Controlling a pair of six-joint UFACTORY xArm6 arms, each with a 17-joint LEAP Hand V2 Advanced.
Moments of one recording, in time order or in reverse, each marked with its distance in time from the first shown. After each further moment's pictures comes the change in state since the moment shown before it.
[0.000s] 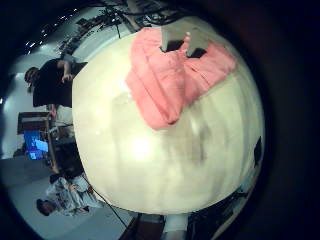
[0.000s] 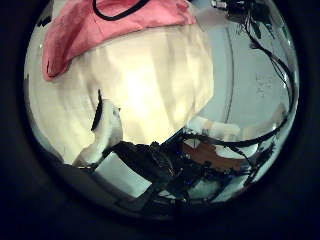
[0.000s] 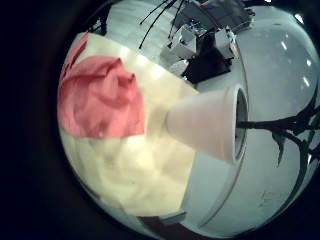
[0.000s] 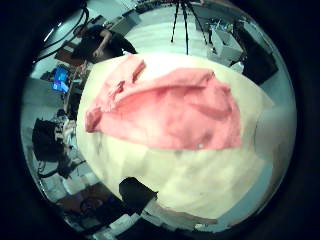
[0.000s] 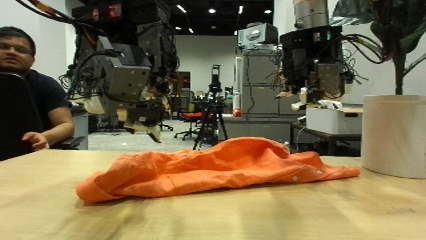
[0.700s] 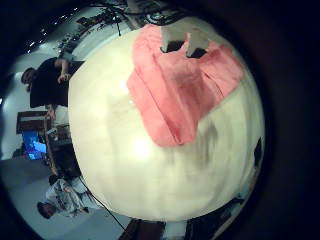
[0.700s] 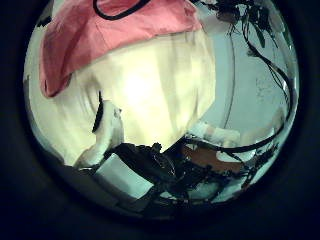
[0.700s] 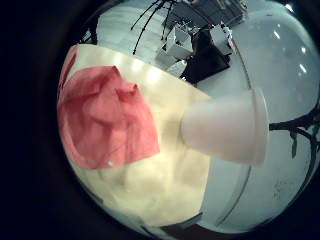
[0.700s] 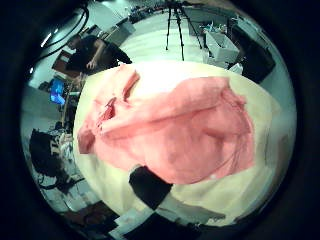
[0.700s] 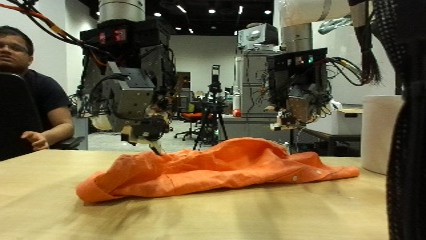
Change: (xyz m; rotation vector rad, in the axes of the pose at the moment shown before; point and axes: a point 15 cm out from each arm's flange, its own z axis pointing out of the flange) left arm -0.007 -0.028 0.031 -0.031 0.009 0.003; right arm -0.017 -0.068 0.043 0.152 0.023 0.121
